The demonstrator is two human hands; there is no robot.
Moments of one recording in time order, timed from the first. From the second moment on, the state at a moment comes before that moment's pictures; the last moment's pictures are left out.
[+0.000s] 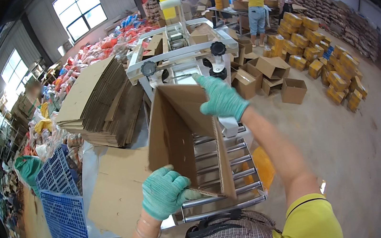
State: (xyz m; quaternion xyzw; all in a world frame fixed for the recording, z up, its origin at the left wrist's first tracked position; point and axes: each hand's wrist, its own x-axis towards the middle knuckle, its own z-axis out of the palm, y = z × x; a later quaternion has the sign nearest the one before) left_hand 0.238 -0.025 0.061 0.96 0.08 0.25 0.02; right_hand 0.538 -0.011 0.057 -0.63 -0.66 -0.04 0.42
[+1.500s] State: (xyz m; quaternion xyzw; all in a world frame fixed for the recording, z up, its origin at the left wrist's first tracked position) left_hand 0.354 0.018 0.032 0.99 0.07 -0.02 0.13; right_hand 0.631 0.195 -0.010 -0.68 -0.67 -0.18 0.22
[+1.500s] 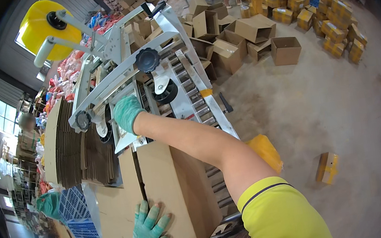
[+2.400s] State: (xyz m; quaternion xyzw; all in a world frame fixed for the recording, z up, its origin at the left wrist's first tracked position) left_hand 0.396 0.037 0.039 0.98 0.10 -0.02 0.16; right_hand 0.838 0.216 -0.163 -0.73 -0.48 0.13 0.47
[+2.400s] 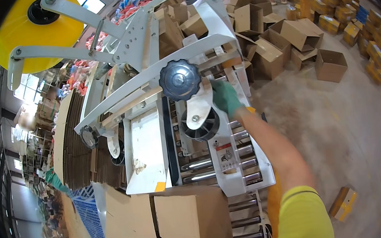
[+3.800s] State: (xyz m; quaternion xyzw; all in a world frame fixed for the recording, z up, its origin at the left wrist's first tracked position) left_hand 0.369 -0.002 0.051 0.98 0.17 0.03 0.09; right_hand 0.660 0.168 -0.003 -0.65 -0.71 -0.09 0.24
